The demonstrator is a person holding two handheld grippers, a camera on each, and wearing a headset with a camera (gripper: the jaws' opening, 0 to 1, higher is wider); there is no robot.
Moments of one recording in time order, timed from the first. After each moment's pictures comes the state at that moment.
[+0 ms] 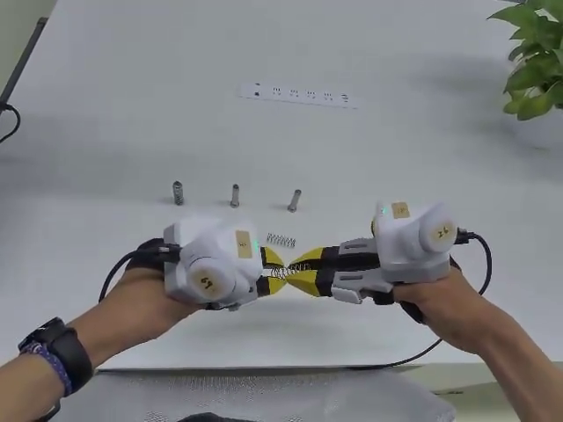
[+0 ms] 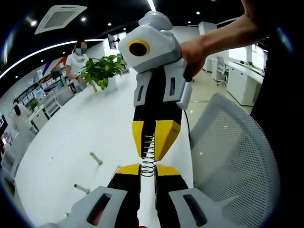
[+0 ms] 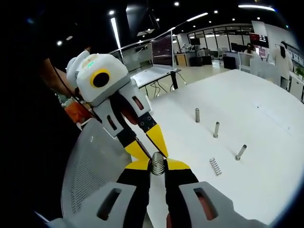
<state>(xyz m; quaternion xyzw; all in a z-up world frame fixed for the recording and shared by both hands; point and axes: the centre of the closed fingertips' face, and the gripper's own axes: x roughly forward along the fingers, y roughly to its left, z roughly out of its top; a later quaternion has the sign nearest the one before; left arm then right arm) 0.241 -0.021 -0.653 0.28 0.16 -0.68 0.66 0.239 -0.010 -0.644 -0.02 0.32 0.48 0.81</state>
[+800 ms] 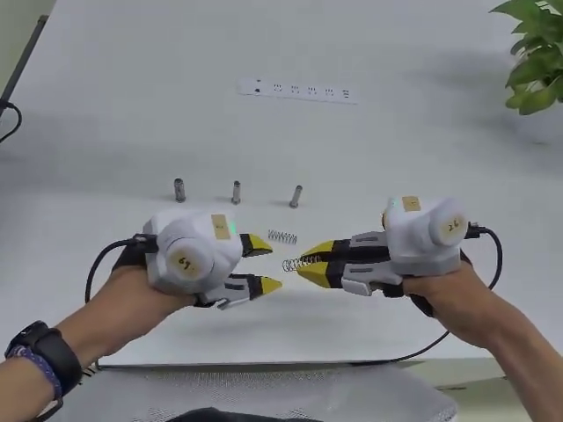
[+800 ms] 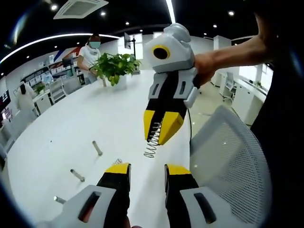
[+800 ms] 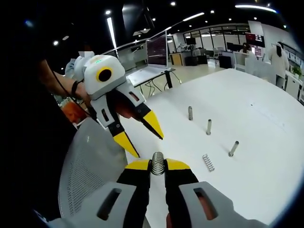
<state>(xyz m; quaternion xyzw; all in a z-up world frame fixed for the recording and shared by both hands) 0.253 -0.002 -0.652 0.20 0.20 -0.65 0.70 0.243 -0.026 -0.647 -0.02 0.32 0.46 0.83</state>
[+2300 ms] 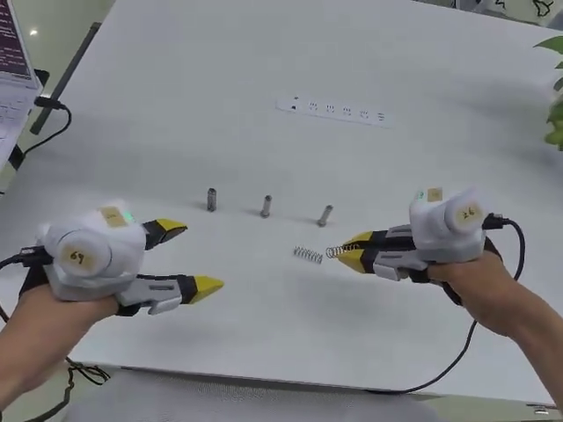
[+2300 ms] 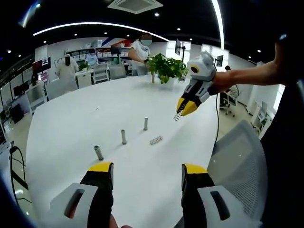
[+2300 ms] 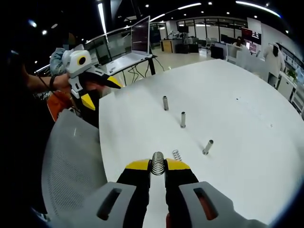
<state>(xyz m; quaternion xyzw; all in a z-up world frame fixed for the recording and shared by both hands) 0.305 0.123 -0.643 0.12 0.25 -0.51 0.82 0.301 -0.061 -0.668 -0.08 0.37 0.42 0.83</state>
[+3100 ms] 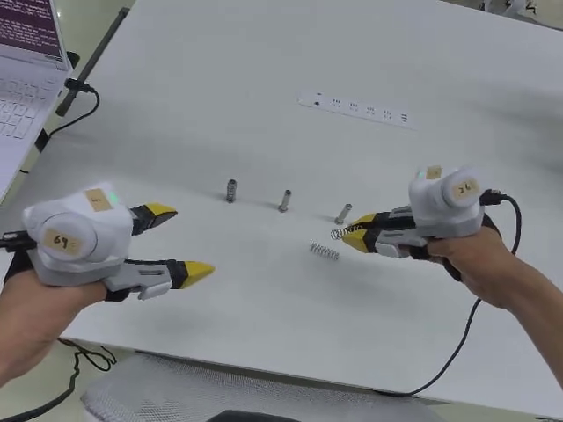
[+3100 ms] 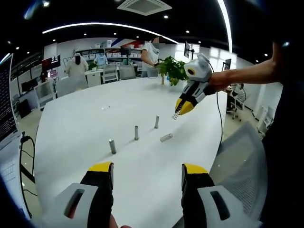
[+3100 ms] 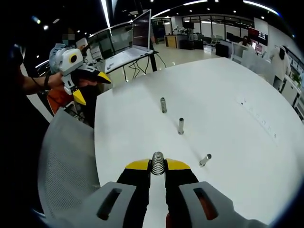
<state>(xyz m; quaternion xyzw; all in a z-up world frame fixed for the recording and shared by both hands) 0.313 0.156 -0.636 0.10 0.25 -0.48 0.84 0.333 -0.045 -0.671 -0.11 0.39 0.43 0.81</state>
